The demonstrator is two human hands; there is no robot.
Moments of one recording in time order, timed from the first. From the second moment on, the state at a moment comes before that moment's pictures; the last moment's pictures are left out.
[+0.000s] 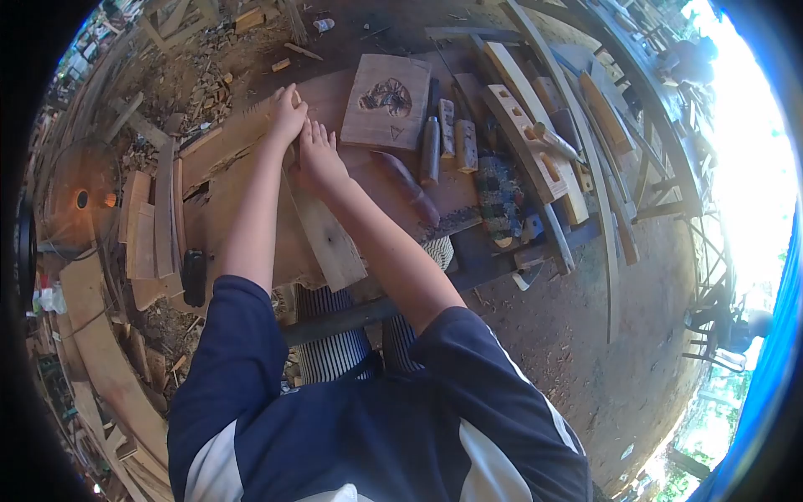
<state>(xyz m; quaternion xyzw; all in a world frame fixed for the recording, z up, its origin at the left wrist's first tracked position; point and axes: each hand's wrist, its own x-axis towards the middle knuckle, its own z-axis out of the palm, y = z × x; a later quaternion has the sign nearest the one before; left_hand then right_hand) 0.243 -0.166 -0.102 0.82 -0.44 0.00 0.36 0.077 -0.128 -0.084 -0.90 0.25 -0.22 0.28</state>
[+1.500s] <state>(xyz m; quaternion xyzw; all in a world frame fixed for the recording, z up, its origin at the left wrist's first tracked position) 0.084 -0.039 -0.106 0.79 -0.40 -0.04 0.45 -0.063 -0.017 -0.080 -0.91 0.26 -0.14 0.28</state>
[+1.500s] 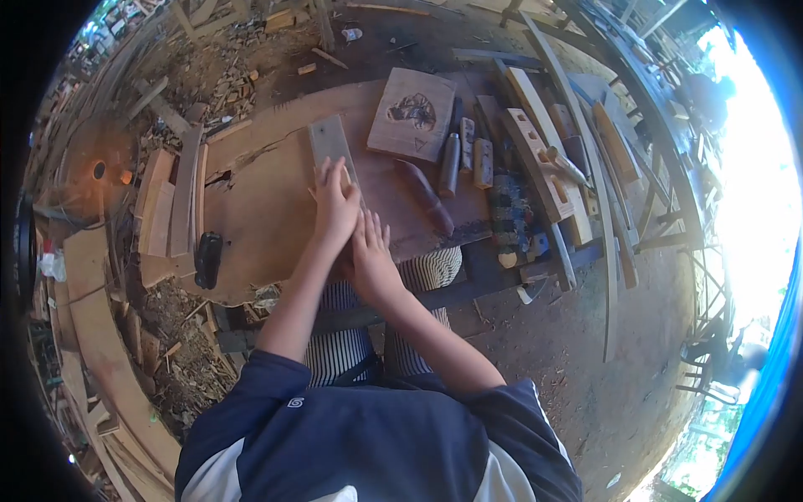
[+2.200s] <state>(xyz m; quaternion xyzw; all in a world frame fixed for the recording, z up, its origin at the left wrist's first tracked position) 0.124 -0.074 -0.087 0.77 -0.43 0.02 0.47 -0.015 -0.056 -0.071 -0.87 0.21 -0.26 0.36</state>
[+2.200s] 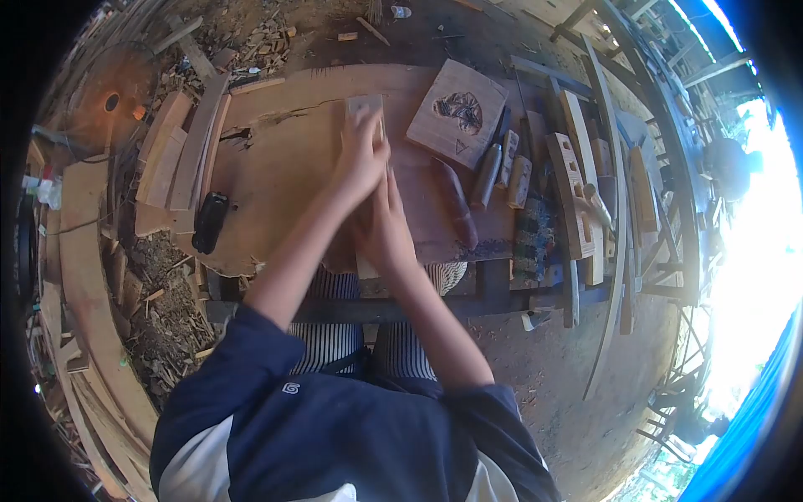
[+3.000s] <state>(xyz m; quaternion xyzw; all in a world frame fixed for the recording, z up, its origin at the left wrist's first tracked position) 0.178 -0.109 -0.071 0.76 -0.34 0.02 0.55 0.035 -0.098 -0.046 -0.89 0.17 -0.26 0.34</state>
